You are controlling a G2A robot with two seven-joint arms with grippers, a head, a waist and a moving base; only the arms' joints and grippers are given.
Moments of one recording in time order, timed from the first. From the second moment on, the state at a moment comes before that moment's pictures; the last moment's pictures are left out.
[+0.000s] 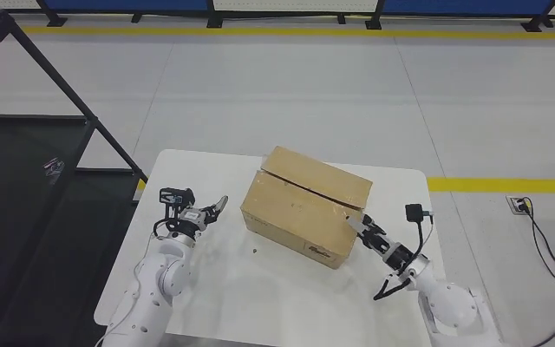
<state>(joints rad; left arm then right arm) 0.93 -1.26 -1.30 -1.12 1.11 -0.19 0.13 -1.24 -1.33 1.56 -1.63 -0.30 -0.32 0.64</state>
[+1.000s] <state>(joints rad) 0.87 -1.28 -1.27 -1.03 1.08 -0.20 0.10 -1.24 -1.29 1.53 -1.60 -0.21 -0.45 0.73</state>
